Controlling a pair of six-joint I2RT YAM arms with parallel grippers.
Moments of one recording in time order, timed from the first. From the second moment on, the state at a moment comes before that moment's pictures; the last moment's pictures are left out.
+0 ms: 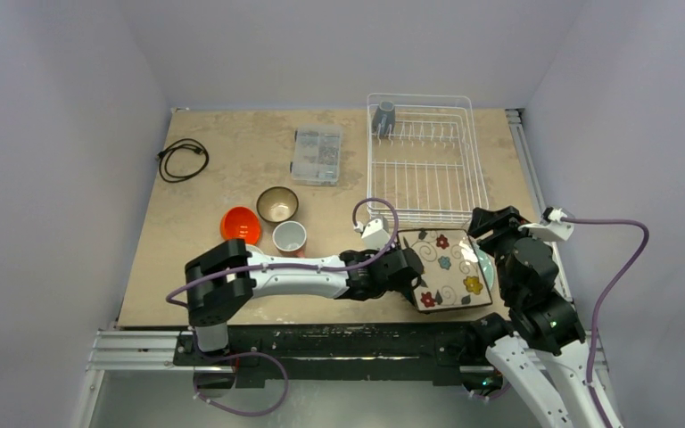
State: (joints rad) left arm -1.30 1.83 1.24 -0.26 -0.52 -1.49; right arm 0.40 0.36 0.70 -0.54 0.55 0.69
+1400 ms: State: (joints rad) left arm -1.24 1.88 1.15 0.02 -0.39 -1.43; right arm 0.40 0.37 0.70 -0.54 0.53 0.69
